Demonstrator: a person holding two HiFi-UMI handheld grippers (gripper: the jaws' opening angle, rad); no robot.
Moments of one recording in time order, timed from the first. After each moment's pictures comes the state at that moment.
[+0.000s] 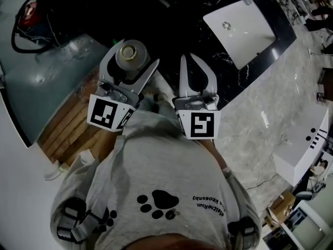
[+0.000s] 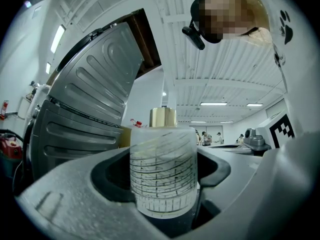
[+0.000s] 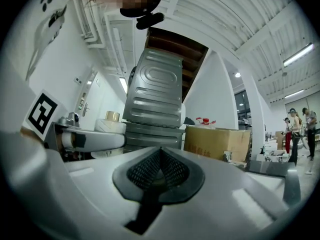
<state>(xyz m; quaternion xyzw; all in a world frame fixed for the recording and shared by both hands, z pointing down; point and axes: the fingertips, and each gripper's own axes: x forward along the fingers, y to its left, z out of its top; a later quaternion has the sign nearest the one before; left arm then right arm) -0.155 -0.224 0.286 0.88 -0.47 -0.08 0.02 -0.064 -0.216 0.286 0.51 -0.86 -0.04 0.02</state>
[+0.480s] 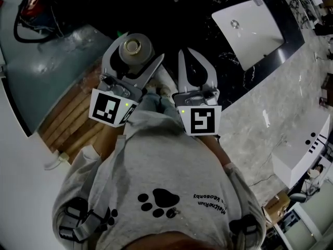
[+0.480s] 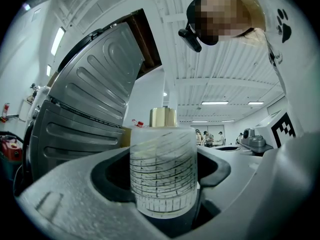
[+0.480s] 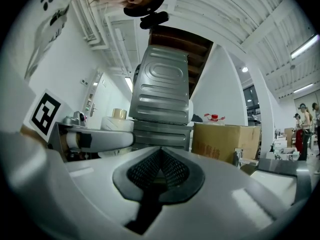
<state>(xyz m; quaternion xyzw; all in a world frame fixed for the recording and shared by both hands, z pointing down) -0.157 -0.238 0.289 0.87 -0.48 -0.08 0.01 -0.084 -0.229 0.297 0.47 -0.88 -0.03 0.03</state>
